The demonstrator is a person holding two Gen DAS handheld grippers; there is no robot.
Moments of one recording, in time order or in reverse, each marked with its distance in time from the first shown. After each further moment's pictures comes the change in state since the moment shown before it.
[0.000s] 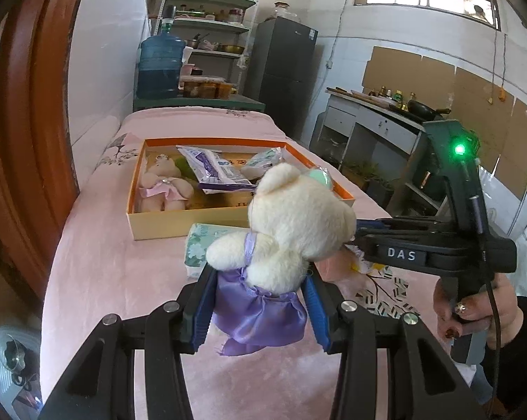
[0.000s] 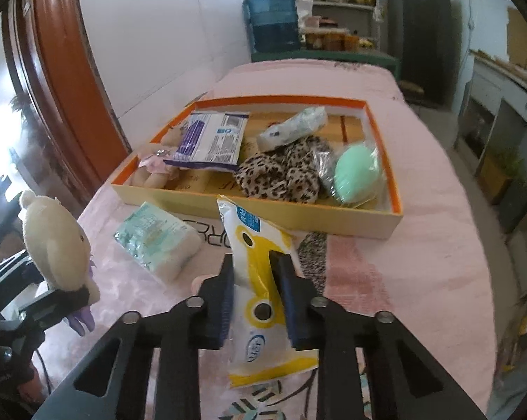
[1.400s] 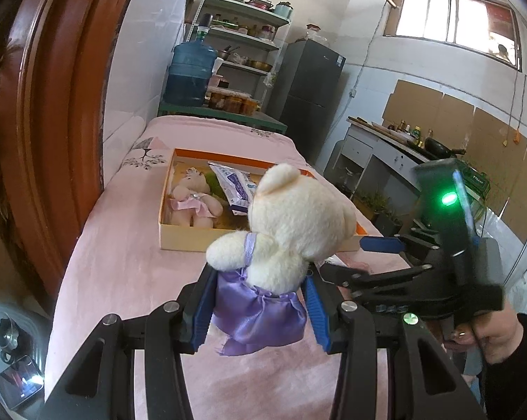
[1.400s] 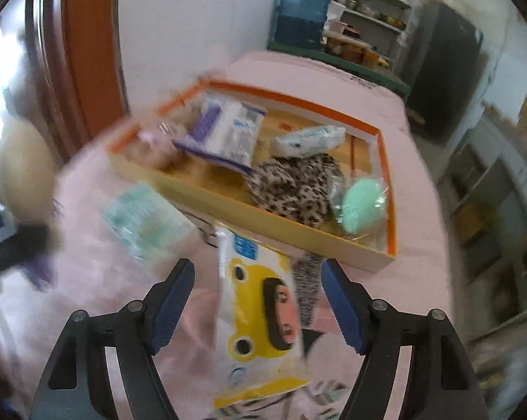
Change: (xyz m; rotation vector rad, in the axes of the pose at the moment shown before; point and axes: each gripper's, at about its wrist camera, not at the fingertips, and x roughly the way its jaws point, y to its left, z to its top) left arm -0.017 0.018 0.007 -0.138 -0.082 0.032; right arm 0.015 0.041 0.017 -0.263 0.096 -0.187
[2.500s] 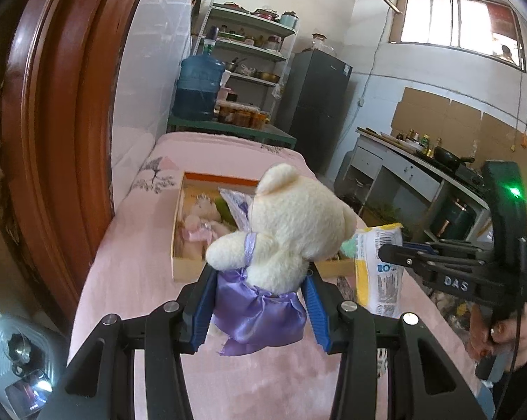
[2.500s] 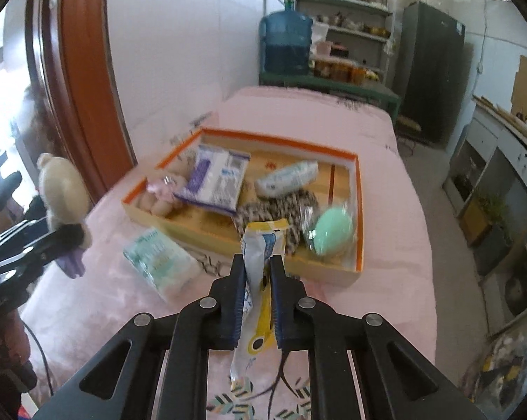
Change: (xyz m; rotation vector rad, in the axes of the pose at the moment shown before) left arm -0.006 -0.003 0.019 0.006 -0.048 0.050; right arm -0.057 -0.042 0.004 0.134 -0.164 0.114
